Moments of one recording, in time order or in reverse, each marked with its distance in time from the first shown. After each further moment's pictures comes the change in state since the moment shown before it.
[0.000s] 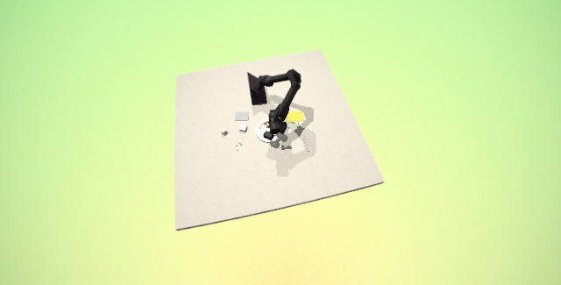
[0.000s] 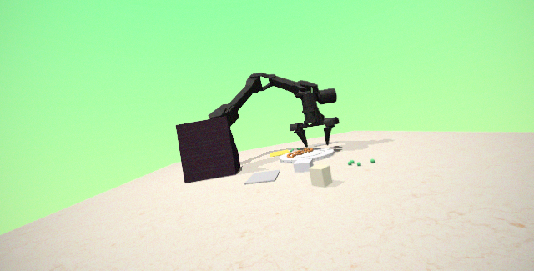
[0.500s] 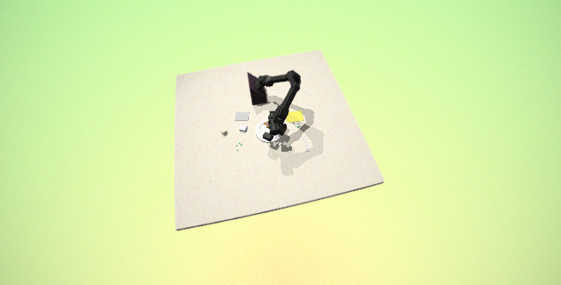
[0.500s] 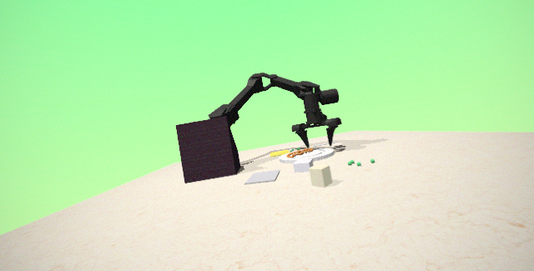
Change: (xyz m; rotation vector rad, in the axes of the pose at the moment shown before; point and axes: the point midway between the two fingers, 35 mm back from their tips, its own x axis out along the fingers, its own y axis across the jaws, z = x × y) arm 0.004 -0.008 0.001 0.047 -0.002 -0.002
